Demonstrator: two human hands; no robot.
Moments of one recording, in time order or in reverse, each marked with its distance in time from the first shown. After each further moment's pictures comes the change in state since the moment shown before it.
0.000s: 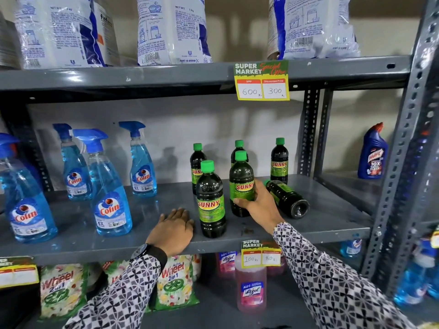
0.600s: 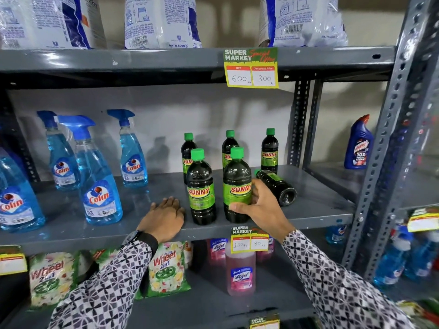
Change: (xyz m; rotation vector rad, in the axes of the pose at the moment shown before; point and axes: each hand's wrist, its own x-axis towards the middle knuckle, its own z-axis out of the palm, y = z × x) left_hand -0.006 0.006 -0.008 -0.057 -0.026 -0.024; right_hand -0.053 -0.003 -0.026 0.107 -0.083 -0.011
